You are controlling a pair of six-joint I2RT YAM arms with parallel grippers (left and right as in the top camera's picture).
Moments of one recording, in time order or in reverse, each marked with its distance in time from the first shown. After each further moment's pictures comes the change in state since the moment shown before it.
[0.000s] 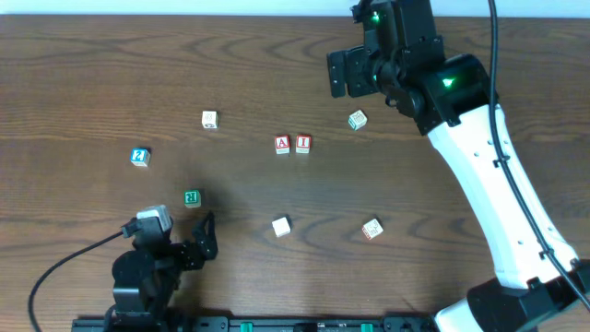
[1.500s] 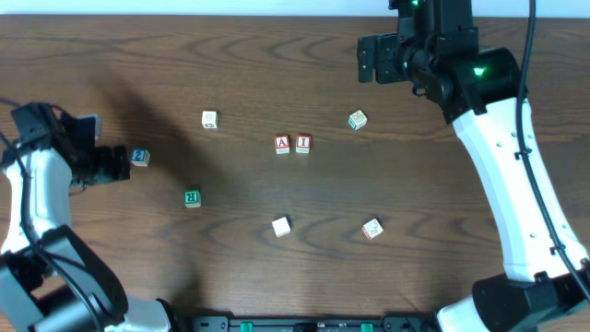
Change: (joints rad) left arm 0.530 1.596 0.932 -0.134 -0.010 0.758; right arm -0.126 0.000 0.000 0.013 -0.037 -0.012
